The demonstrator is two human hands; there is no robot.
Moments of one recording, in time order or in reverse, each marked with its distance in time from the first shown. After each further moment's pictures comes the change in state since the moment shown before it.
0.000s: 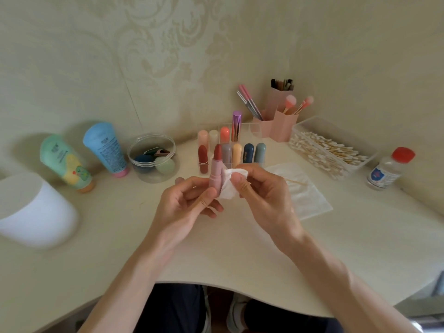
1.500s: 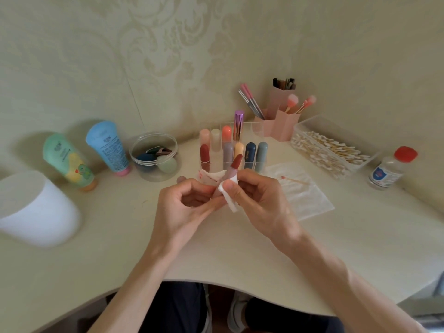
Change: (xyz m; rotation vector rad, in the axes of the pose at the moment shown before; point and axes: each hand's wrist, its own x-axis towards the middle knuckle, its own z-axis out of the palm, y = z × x) left_hand -0.005 -0.002 0.001 0.232 0.118 0.135; right_hand -0.002 -0.003 0.007 -0.045 -0.103 0.033
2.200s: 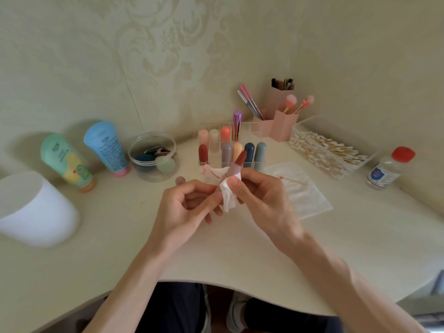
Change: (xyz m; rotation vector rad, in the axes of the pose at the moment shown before) left_hand 0.001 0.003 0.000 -0.060 -0.112 -0.050; right_hand -0.001 0.000 -0.005 0.065 0.032 0.059
